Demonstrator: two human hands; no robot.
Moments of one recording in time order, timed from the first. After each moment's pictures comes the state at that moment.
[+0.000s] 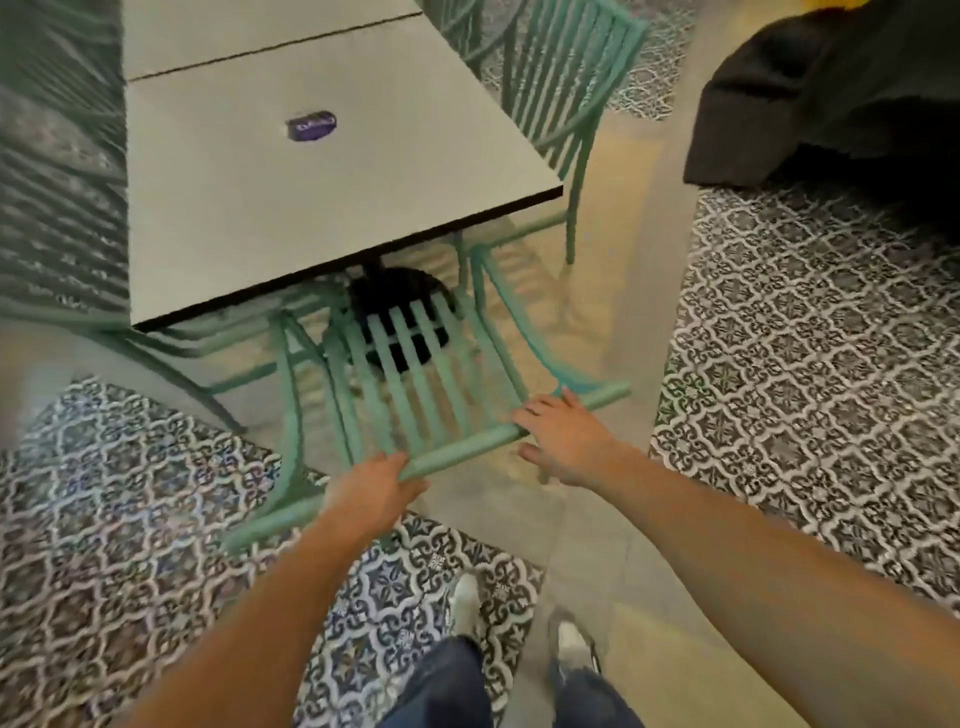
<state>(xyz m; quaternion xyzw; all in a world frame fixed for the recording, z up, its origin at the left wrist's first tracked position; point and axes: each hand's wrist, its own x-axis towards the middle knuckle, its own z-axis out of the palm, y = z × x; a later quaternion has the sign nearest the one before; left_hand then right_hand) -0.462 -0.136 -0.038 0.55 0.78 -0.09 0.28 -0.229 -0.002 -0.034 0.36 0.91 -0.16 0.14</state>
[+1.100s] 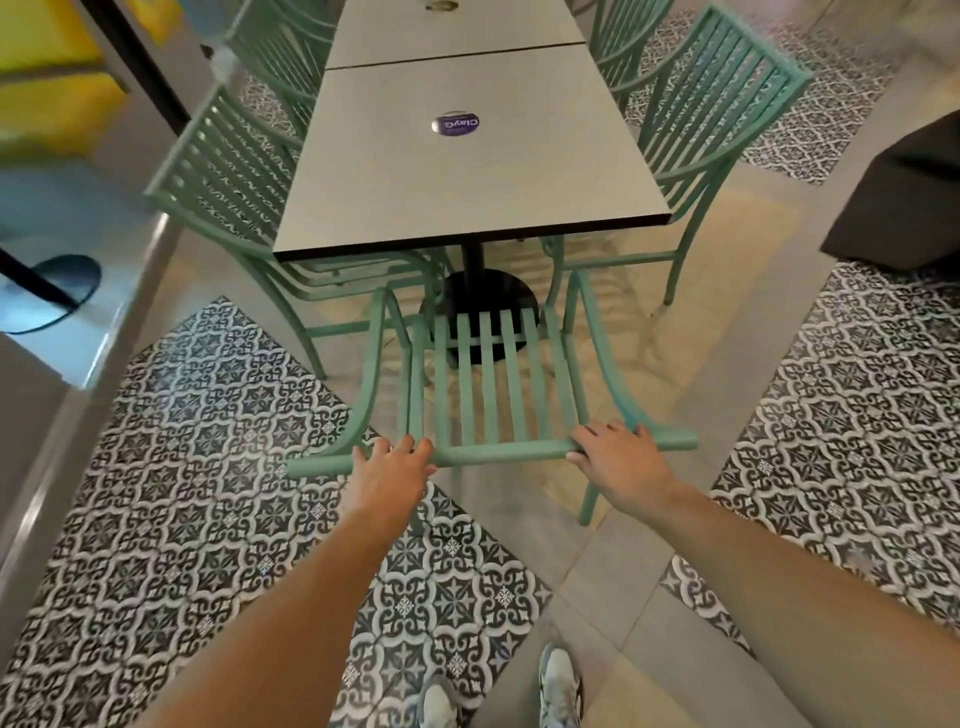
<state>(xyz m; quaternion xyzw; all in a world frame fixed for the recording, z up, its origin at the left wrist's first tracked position) -0.407 -0.206 -0.021 0.49 0.84 -0.15 0.16 -0.189 -0.028 -0.030 0.34 0.92 -0.12 0.16</state>
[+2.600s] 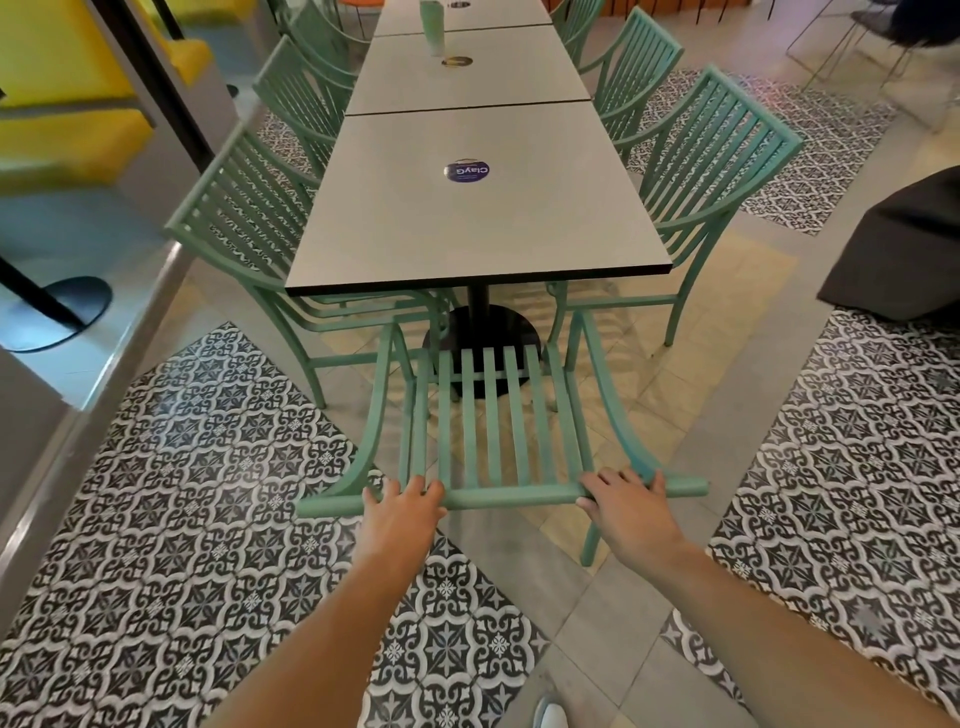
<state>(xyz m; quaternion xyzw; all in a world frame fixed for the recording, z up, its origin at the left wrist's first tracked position) -0.401 -0.198 -0.025 0.49 0.85 -0.14 0.17 -0.186 -0.026 -0.028 0.38 0.90 -0.14 0.17</state>
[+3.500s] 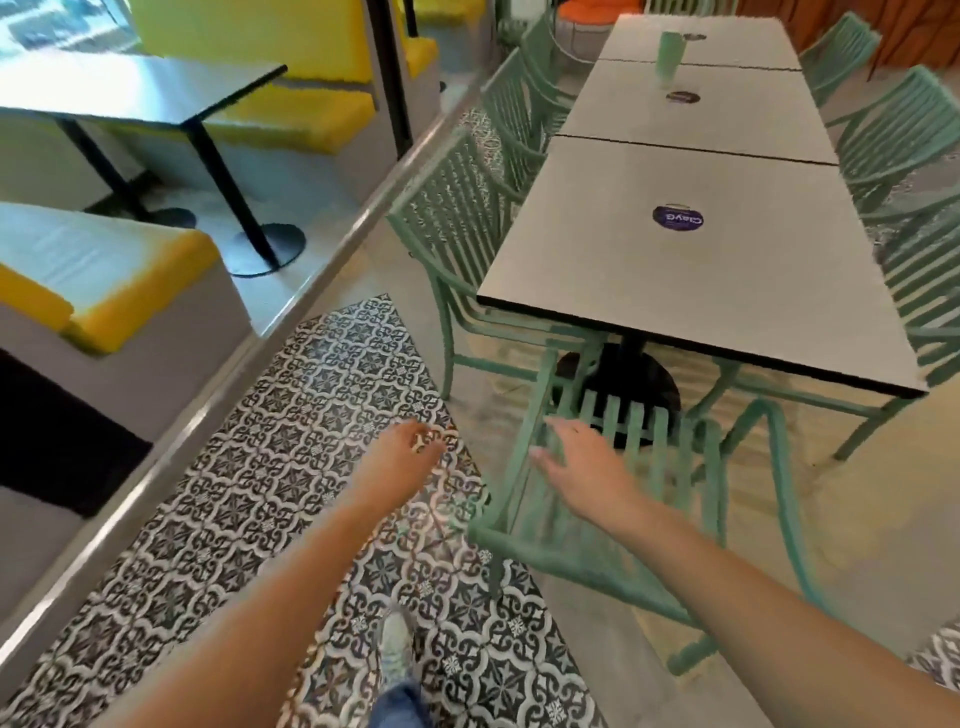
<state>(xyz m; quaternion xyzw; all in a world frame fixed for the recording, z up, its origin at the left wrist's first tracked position) -0.576 -0.291 0.061 0.17 0.92 0.26 0.24 -0.448 -0.099 0.054 0.22 0.94 -0.26 0.05</state>
